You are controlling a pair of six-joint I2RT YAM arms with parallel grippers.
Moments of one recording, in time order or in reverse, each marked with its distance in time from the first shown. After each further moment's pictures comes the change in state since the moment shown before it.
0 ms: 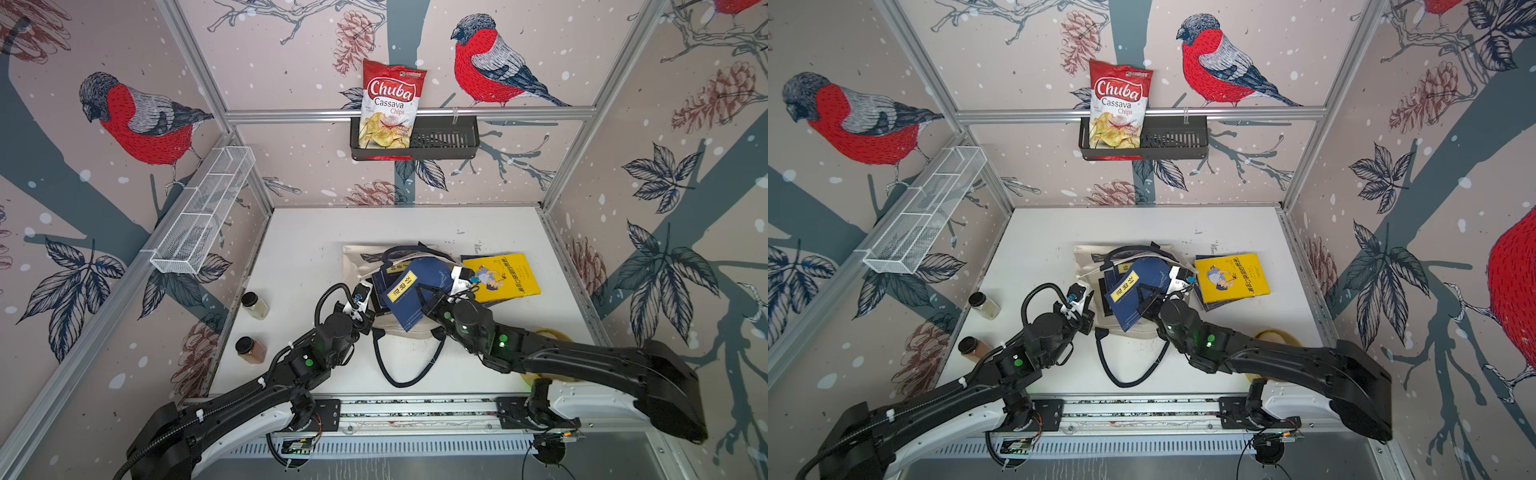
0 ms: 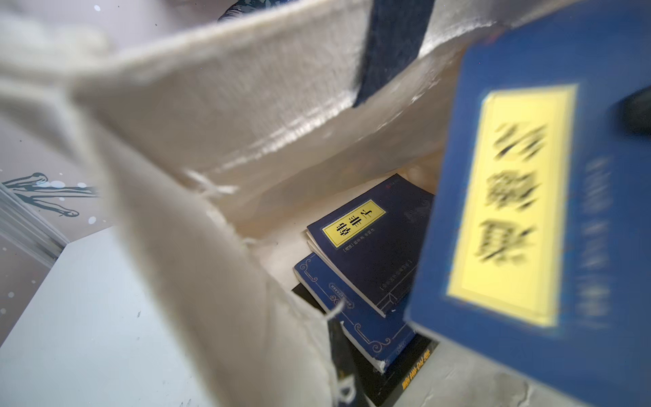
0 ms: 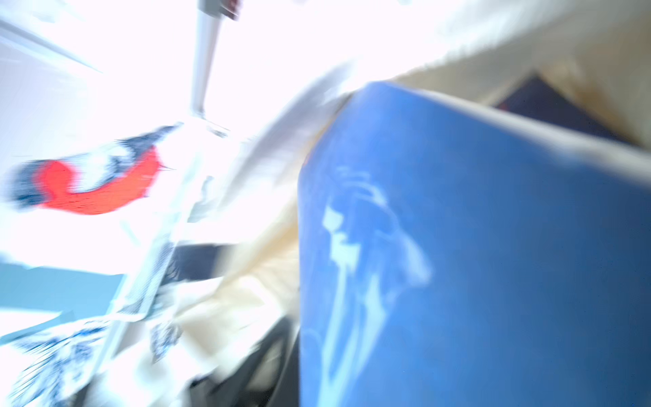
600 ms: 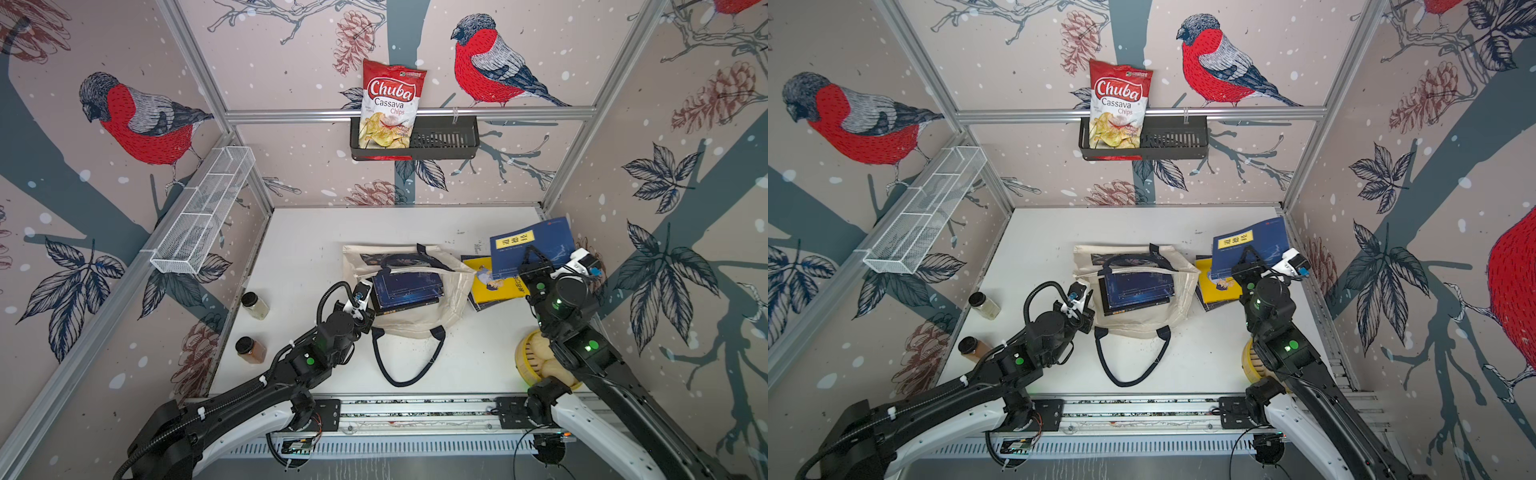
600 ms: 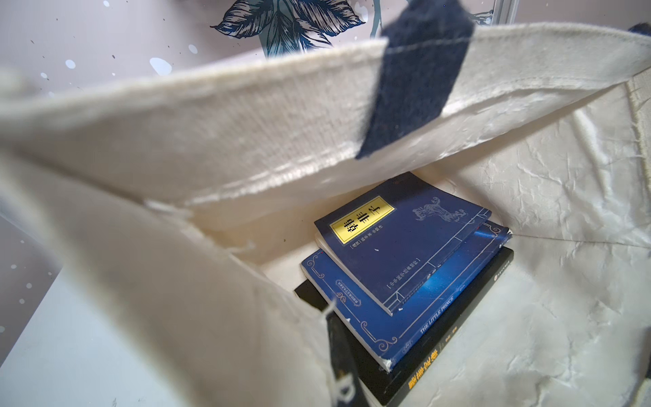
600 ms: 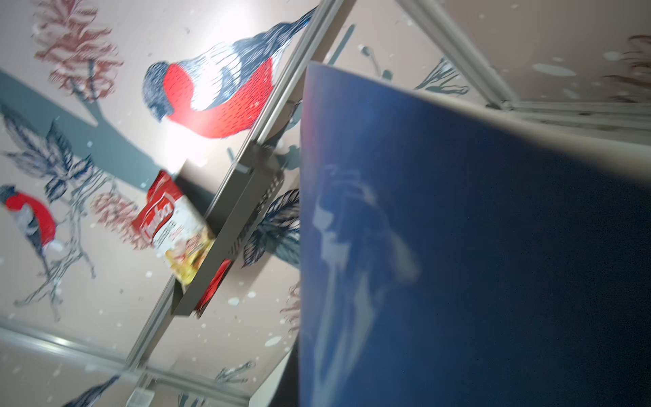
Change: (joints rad) left arm 0.000 0.014 0.011 -0.011 -0.024 -0.001; right arm -0.779 -0.444 0.005 -0.344 -0.054 -0.144
